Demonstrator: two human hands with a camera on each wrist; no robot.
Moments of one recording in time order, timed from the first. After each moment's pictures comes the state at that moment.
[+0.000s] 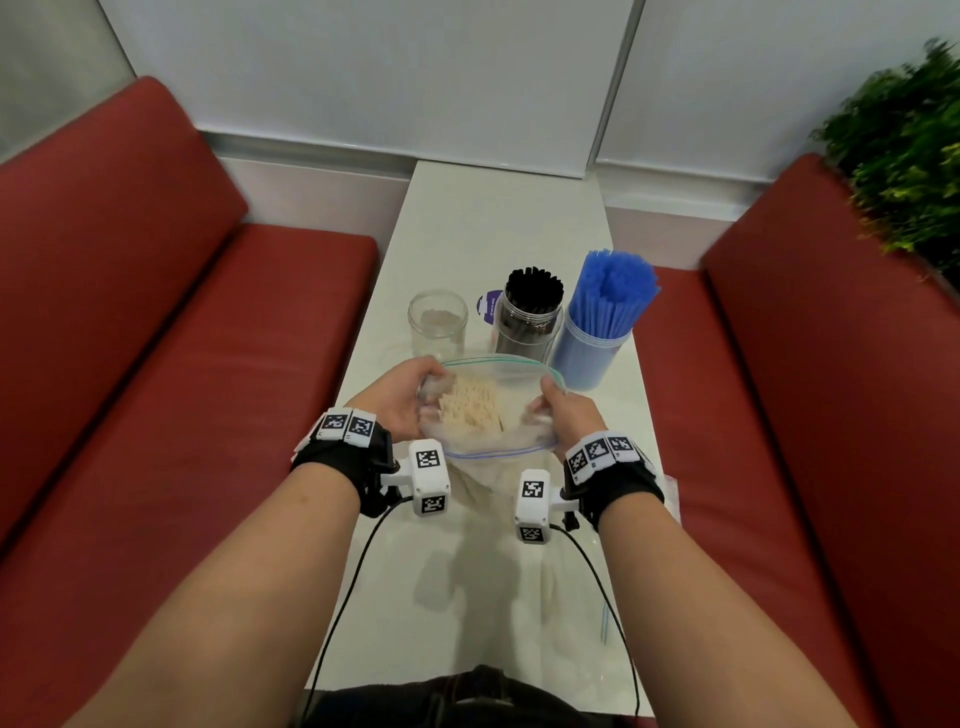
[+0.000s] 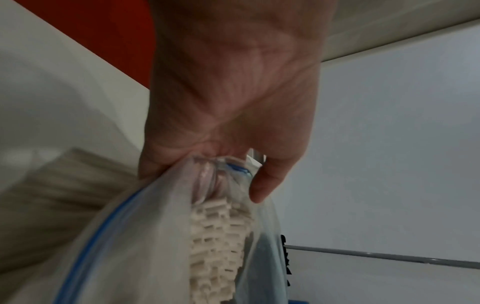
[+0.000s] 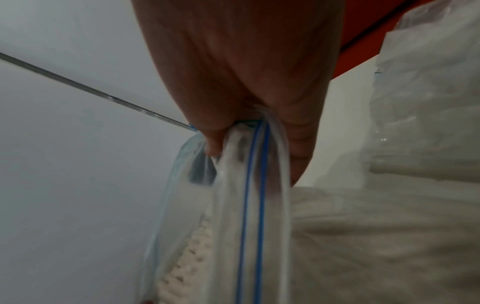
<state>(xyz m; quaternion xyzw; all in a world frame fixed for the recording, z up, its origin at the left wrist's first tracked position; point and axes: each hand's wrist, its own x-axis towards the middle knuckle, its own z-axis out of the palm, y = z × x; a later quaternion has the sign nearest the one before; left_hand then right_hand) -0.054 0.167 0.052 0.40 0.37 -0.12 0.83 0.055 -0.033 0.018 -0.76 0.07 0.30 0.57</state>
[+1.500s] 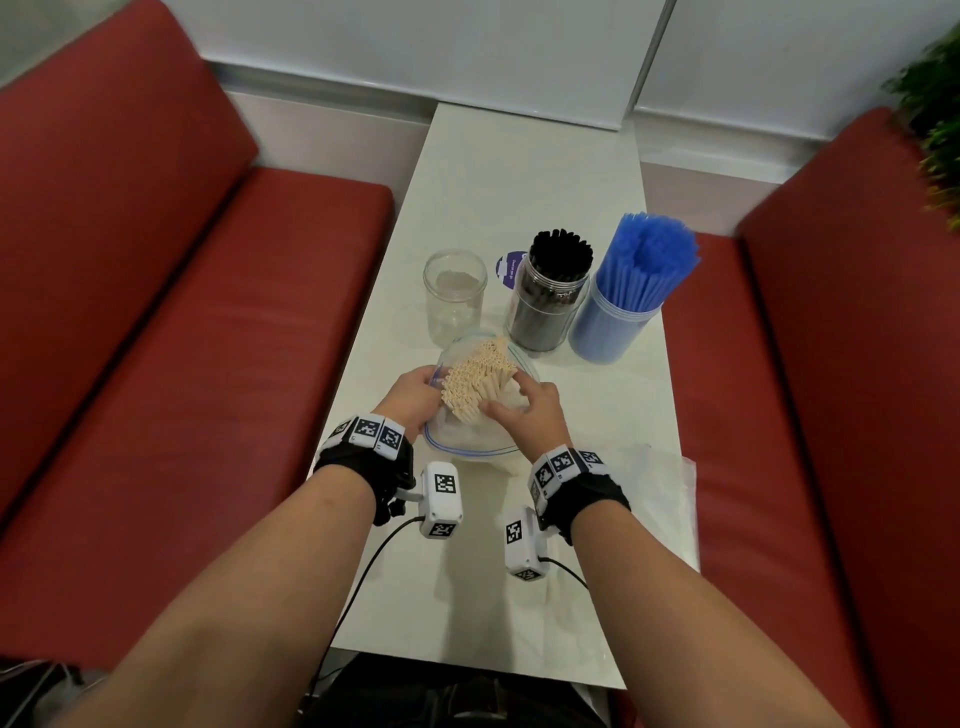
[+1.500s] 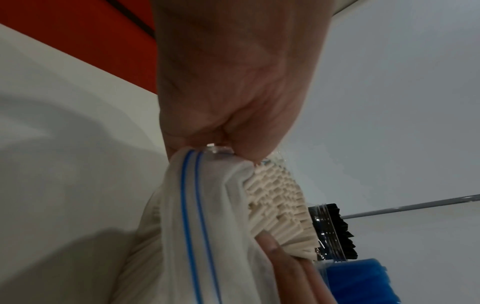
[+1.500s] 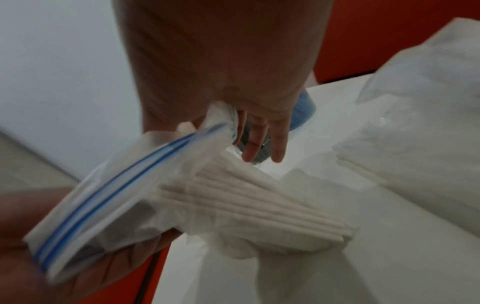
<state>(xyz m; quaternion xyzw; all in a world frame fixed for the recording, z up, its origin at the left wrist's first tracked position) -0.066 0.158 -0.018 0.59 0.39 -0.01 0.70 0.013 -0.004 -0.029 -0.85 -0.14 0.25 0.45</state>
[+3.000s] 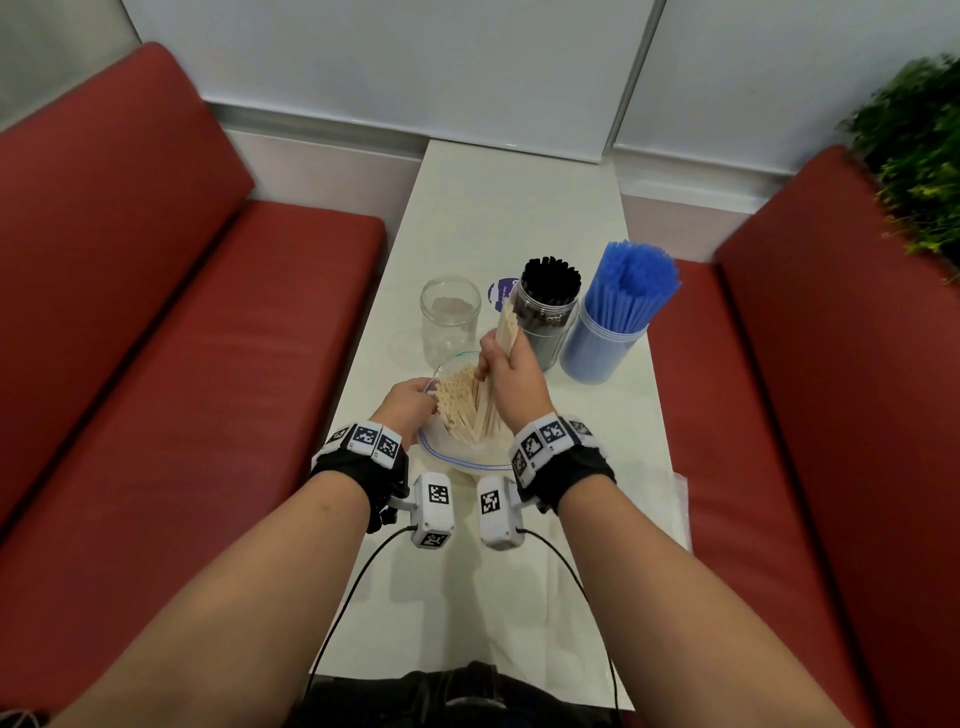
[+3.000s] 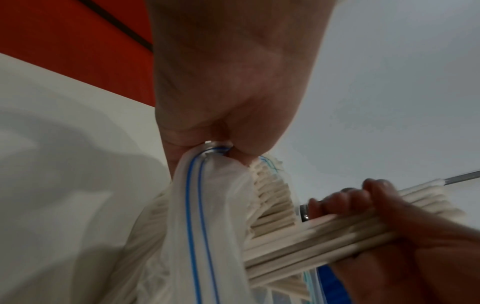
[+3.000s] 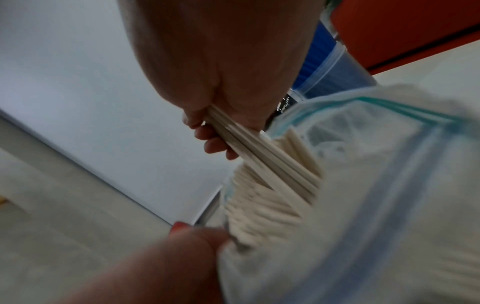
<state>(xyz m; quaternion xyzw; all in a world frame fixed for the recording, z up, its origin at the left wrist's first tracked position) -0.067 0.164 0.004 0.60 0.42 0.00 0.68 0.007 0.040 0.061 -0.75 -0.19 0.19 0.61</state>
